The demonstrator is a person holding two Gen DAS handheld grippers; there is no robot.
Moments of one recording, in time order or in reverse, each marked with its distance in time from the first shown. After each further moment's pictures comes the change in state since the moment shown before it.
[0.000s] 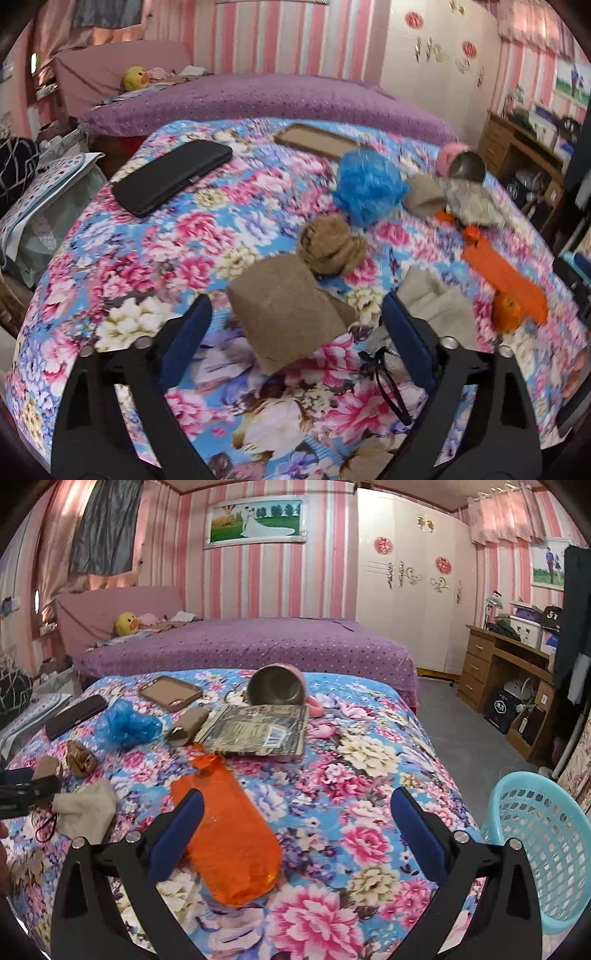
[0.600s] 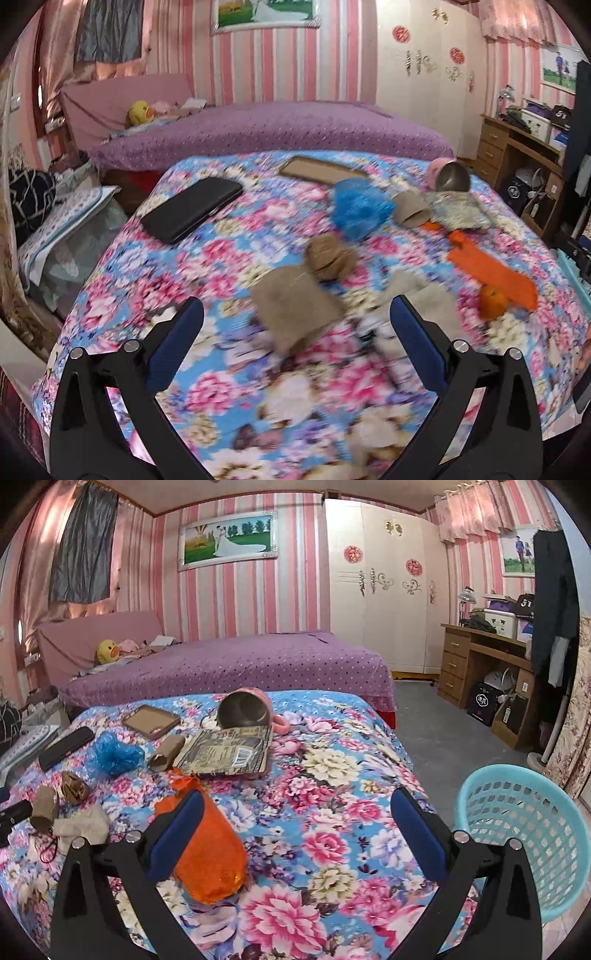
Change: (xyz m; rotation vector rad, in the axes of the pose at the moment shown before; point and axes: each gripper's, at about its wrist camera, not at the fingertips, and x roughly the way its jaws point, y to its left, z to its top) left arm -0.045 0.006 -0.008 0.045 -0.107 0.054; right arm -0.019 -0.028 0.003 0.085 -0.059 -0.064
